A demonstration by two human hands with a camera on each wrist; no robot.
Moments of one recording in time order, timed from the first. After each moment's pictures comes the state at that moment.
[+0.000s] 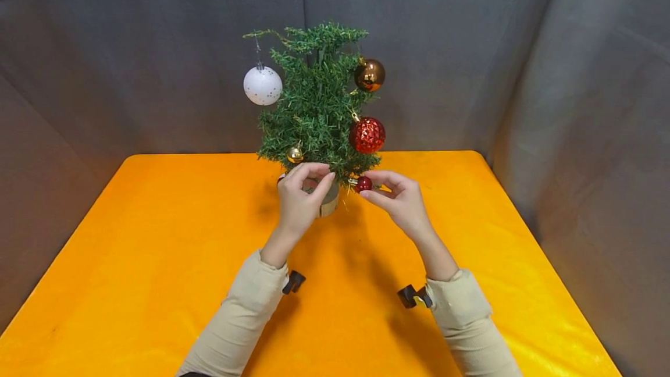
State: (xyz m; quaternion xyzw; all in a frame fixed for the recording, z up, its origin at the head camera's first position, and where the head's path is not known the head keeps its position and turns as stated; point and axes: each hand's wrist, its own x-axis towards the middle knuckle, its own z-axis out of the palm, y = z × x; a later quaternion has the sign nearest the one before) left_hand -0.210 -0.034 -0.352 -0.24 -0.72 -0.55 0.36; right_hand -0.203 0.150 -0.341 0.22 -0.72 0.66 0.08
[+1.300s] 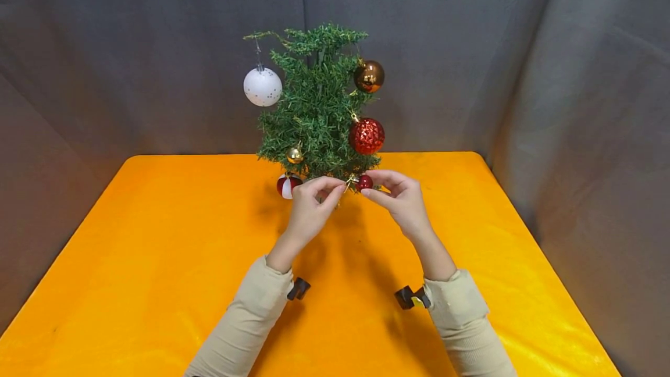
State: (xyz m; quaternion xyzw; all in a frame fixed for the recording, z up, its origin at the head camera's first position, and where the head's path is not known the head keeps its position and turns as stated) left_hand -0.206 -0.026 -0.363 -0.26 -0.75 -0.54 0.28; right_hand -0.203 0.149 -0.342 0.21 -0.69 0.69 0.09
